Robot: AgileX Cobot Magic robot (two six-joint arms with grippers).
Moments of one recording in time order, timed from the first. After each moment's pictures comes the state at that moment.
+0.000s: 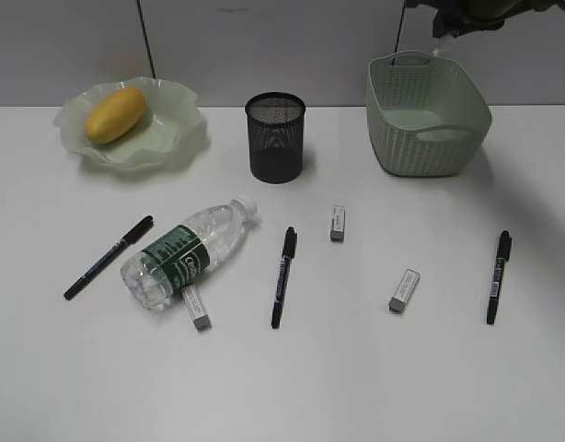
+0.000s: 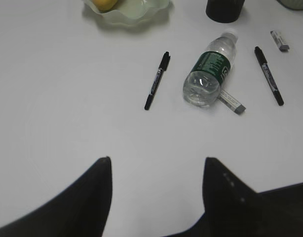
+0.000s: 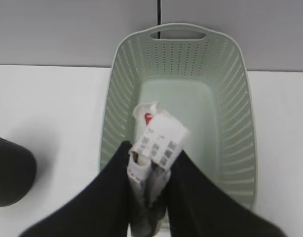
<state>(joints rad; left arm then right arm) -0.13 0.13 -0.53 -0.12 1.06 0.07 0.25 1.99 -1.69 -0.17 0.52 0.29</state>
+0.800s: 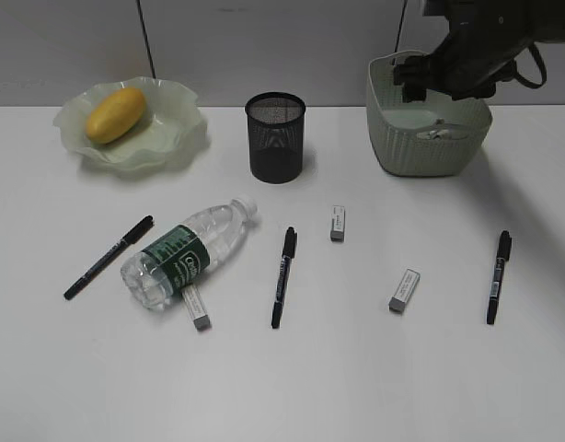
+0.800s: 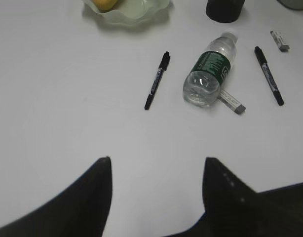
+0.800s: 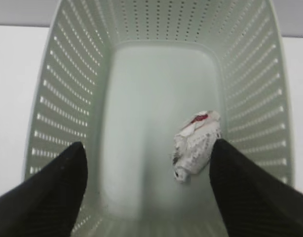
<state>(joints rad) -0.13 0.13 -0.53 -0.12 1.06 0.07 0.21 2.19 -1.69 -0.20 0.42 0.30</state>
